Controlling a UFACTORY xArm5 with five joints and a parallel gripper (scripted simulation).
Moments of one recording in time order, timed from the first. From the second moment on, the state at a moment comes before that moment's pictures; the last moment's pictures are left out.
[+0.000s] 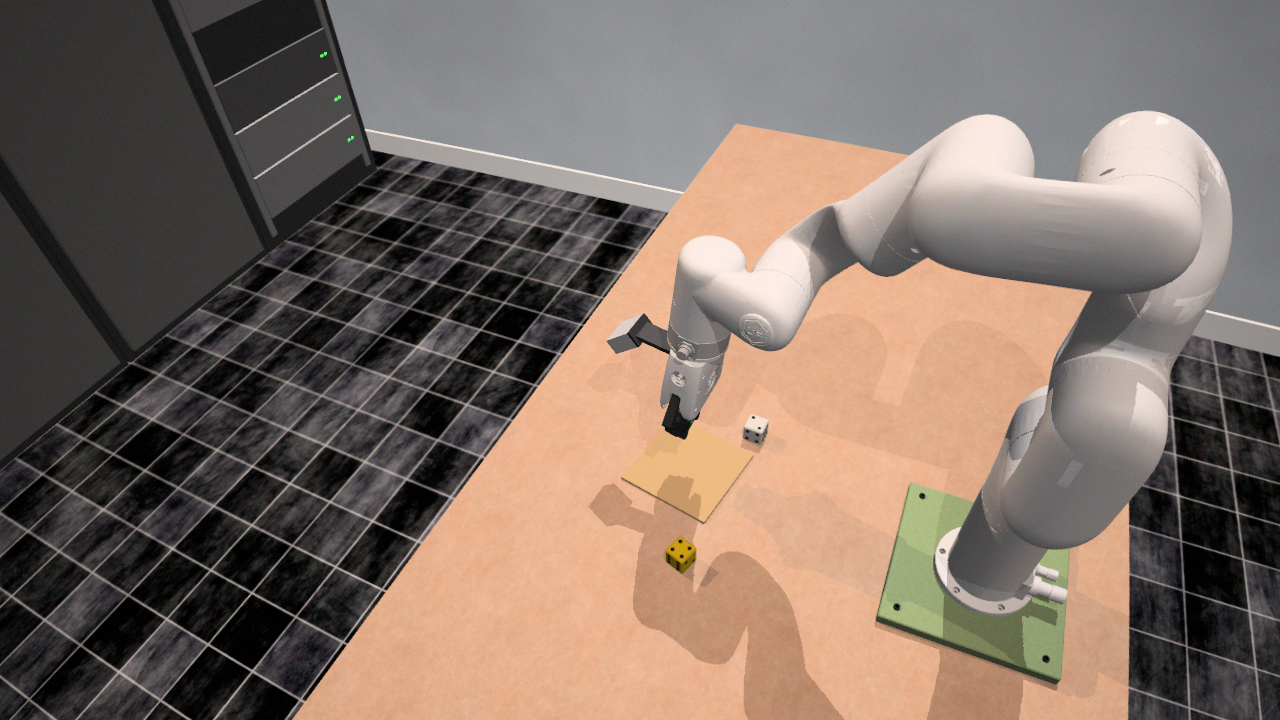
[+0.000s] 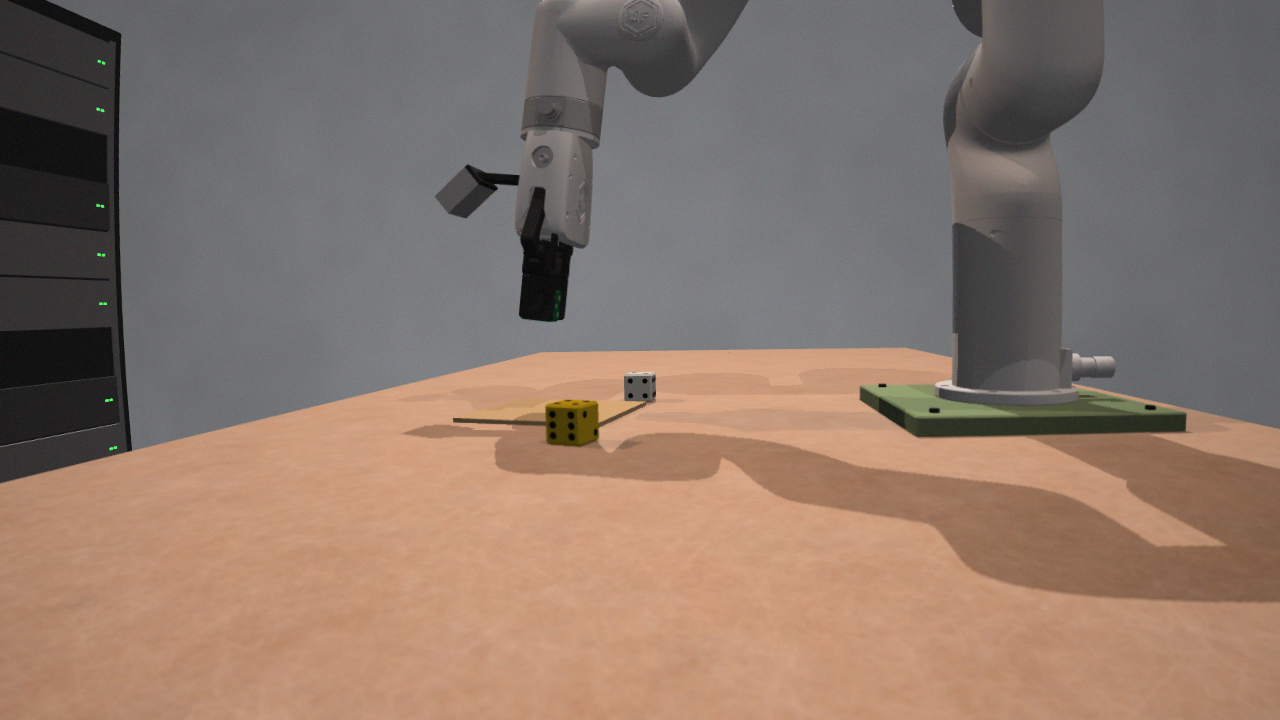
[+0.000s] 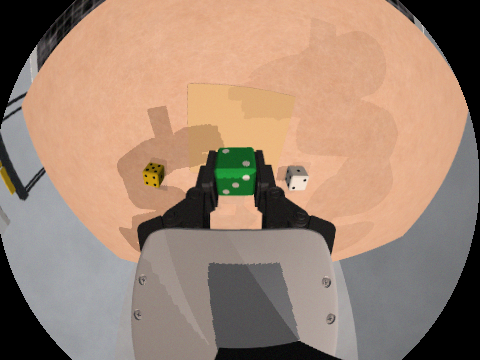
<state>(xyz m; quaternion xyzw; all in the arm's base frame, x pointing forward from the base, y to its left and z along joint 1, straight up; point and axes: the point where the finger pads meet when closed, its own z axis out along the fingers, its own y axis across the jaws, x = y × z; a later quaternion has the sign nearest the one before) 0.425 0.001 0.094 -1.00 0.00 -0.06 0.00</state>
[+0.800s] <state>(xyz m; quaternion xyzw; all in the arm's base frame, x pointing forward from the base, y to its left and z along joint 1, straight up) 0.420 0.002 0.095 -0.95 0.00 -0.31 0.00</state>
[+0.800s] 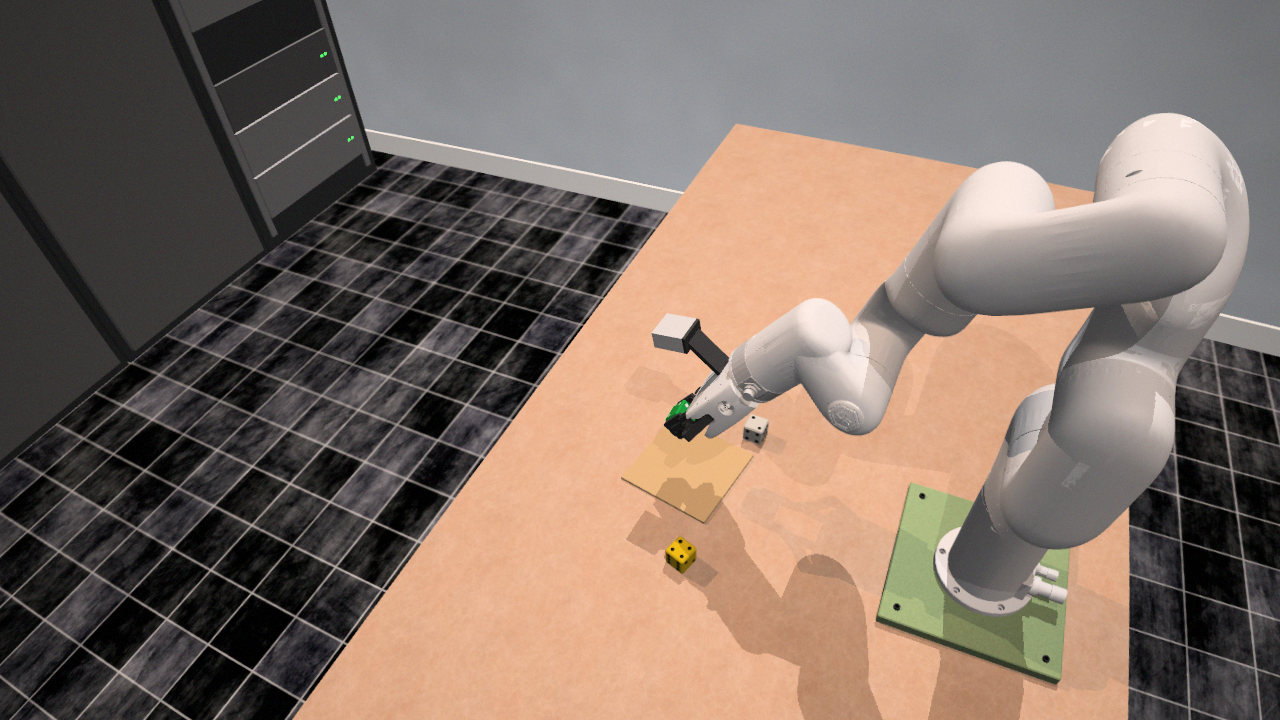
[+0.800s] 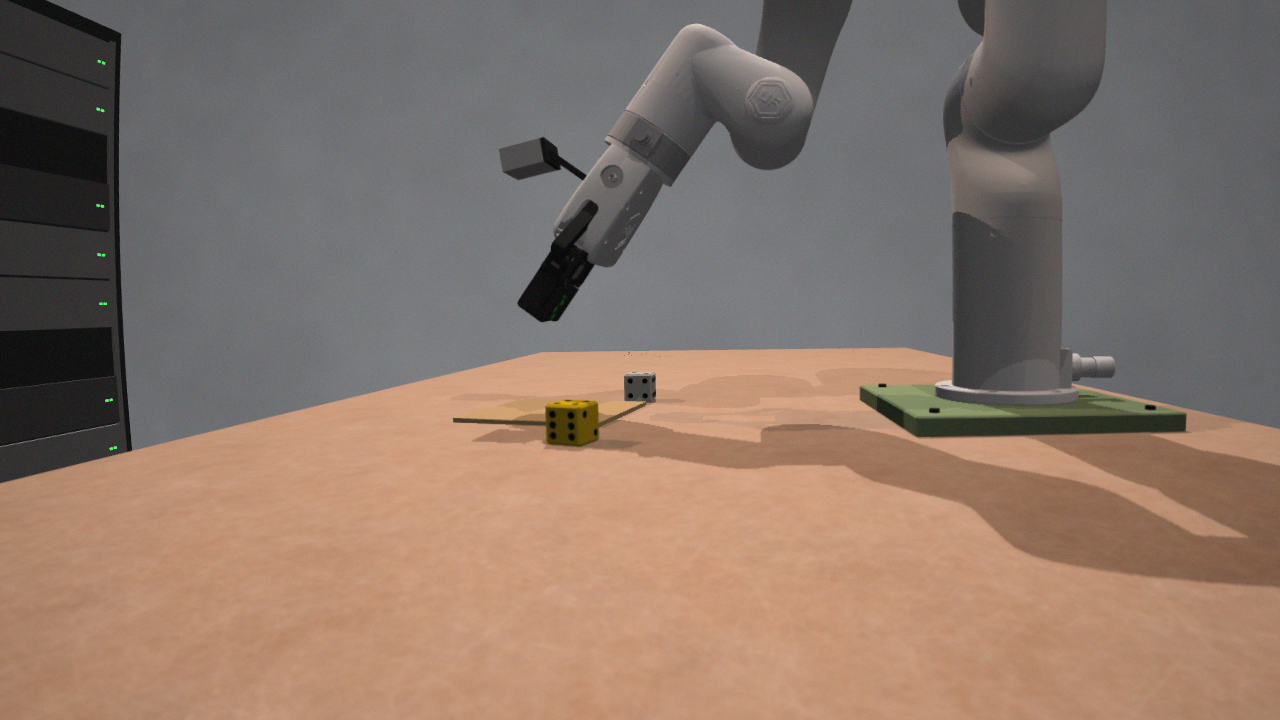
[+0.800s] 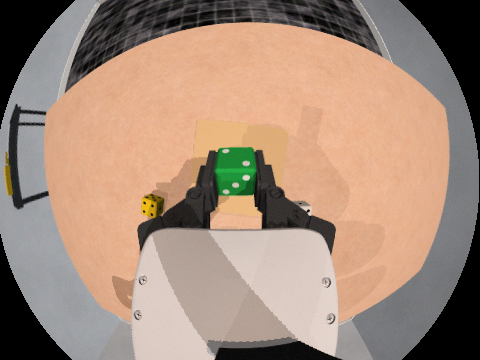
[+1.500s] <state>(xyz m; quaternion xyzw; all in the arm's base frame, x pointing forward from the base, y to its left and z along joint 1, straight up) 0.420 0.002 0.092 -0.89 0.00 -0.45 0.00</state>
